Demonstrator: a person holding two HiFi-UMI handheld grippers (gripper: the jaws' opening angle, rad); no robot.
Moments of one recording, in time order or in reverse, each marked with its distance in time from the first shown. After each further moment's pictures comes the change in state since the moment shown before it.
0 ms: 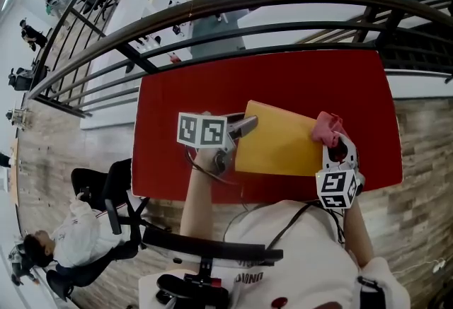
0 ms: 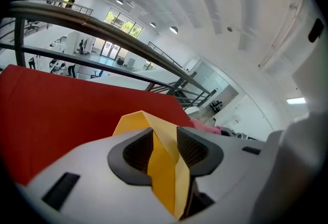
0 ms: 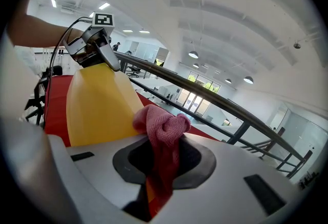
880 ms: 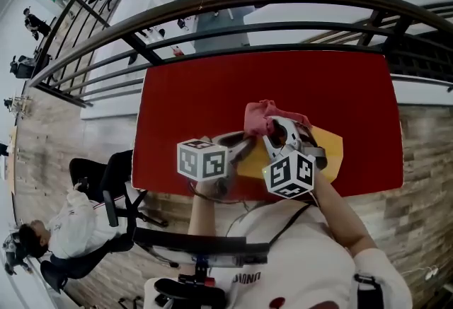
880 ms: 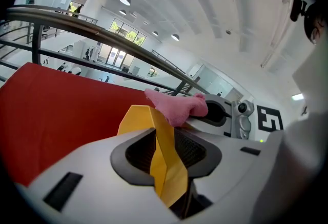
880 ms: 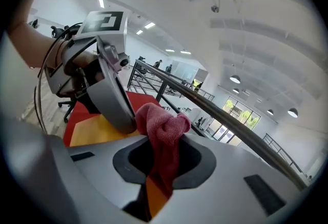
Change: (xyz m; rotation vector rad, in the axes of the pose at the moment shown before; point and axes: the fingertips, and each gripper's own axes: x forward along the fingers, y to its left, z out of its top) left arm -0.042 -0.006 -0.056 0.007 -0.082 0.078; right arm 0.031 0.148 0.144 -0.288 -0.240 0.371
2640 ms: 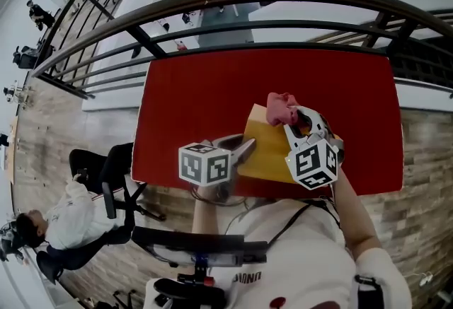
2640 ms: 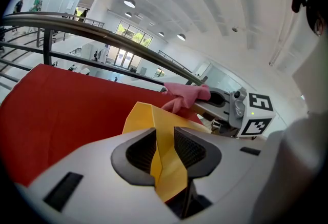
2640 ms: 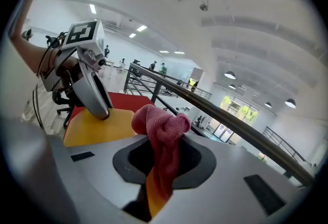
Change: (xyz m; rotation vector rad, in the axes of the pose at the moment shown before) left arm -0.011 -0.003 -0.015 -0.020 -0.003 0.096; right arm -0.020 -0.042 -0.026 0.083 -0.011 -0.015
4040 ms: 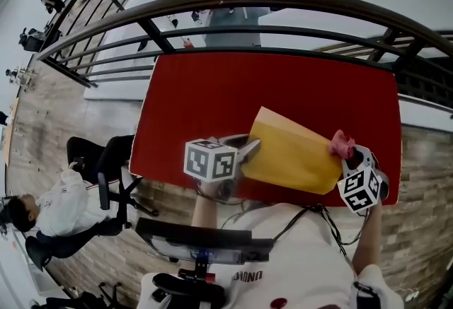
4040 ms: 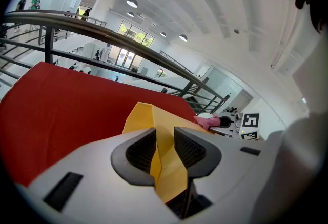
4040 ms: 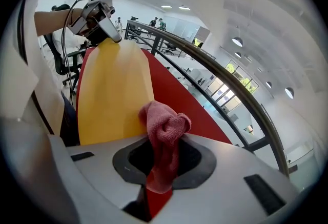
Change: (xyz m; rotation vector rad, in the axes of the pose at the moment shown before) left arm 0.002 0.003 0.003 -0.021 -0.006 0.003; right arm -0.100 -0.035 -0.161 -0.049 0.485 0.027
